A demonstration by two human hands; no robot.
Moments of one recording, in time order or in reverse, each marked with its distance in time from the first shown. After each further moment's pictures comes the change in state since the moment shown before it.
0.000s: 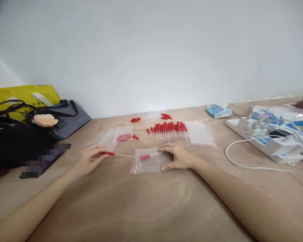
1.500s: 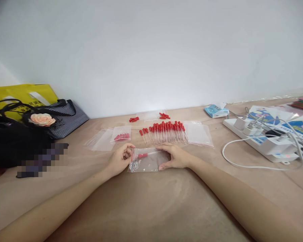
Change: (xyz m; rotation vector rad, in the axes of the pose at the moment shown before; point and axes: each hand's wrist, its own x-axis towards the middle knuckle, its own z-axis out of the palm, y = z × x) left_hand 0.032 0.061 0.077 -0.327 -0.050 -0.200; right_hand 0.000 0.000 -0.001 0.004 0.012 0.013
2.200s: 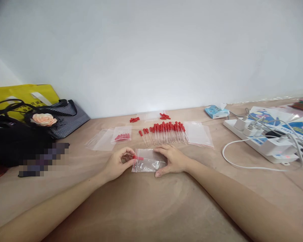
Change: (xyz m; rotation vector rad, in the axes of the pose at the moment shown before) left_hand -0.013 0.011 -0.003 -0.177 -0.064 0.004; right_hand 0.001 -0.008 0.012 -0.129 0.016 -0.026
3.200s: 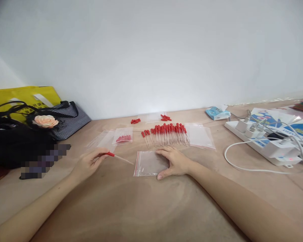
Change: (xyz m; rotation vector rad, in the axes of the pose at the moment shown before) left_hand -0.024 -0.030 -0.086 0.302 0.275 0.109; right_hand -0.001 -0.003 -0.001 -0.002 -0.017 0.017
